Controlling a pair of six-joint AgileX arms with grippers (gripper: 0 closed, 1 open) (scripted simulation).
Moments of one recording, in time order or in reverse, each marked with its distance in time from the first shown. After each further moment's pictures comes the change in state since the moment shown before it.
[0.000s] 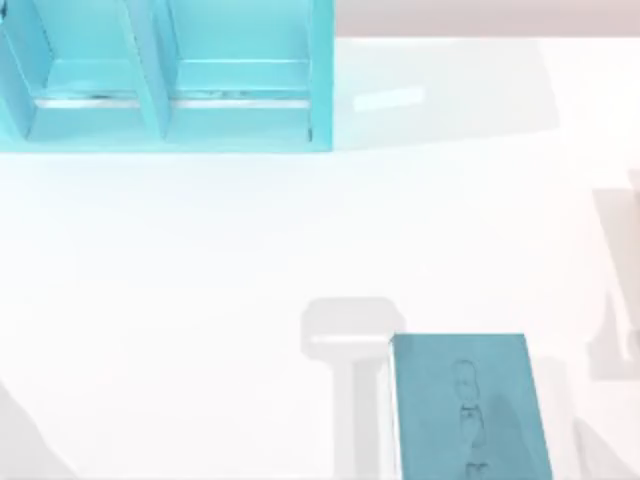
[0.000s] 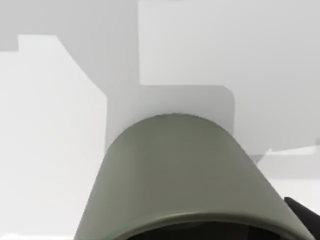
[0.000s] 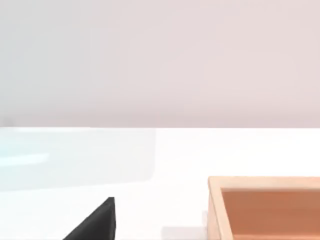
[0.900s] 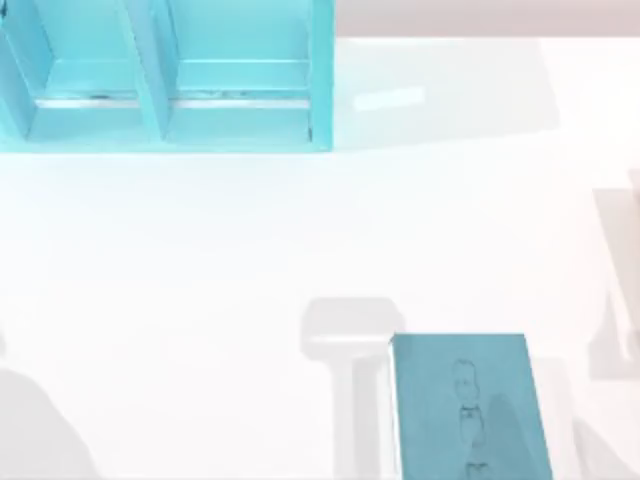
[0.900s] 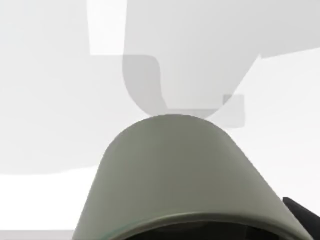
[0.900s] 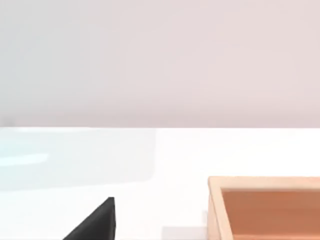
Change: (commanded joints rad) left arm -0.003 -0.060 0.121 -0.181 -0.001 -0.001; right arm 0.000 0.000 0.000 0.000 0.000 0.000
